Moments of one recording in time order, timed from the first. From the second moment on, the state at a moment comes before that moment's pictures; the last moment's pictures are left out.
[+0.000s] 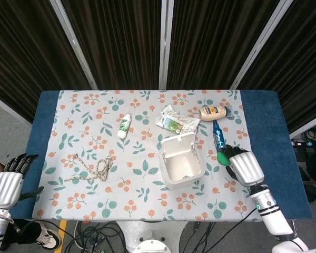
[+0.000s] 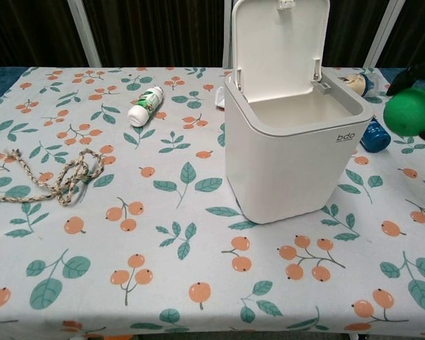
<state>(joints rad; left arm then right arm) -0.09 -1.23 -0.01 -1.44 1.58 1.54 -0.10 0.40 -1.24 0.07 -1.70 -1.48 1.28 -0.42</state>
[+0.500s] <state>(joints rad) -0.09 -1.23 -0.01 -1.44 1.58 1.54 -0.09 0.43 -1.15 0.10 -1.89 -1.71 1.35 -0.42</state>
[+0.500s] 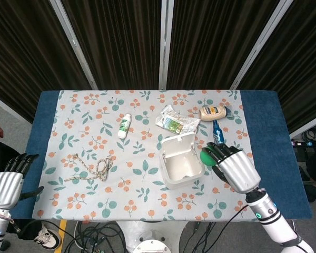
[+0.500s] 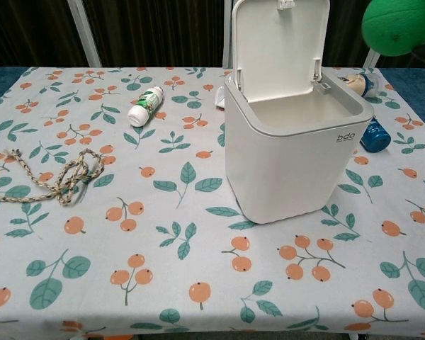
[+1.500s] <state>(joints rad) -0.09 -1.23 -0.02 -1.43 1.59 1.56 -0.11 0.42 -1.15 0.09 -1.86 -1.71 1.36 -0.38</state>
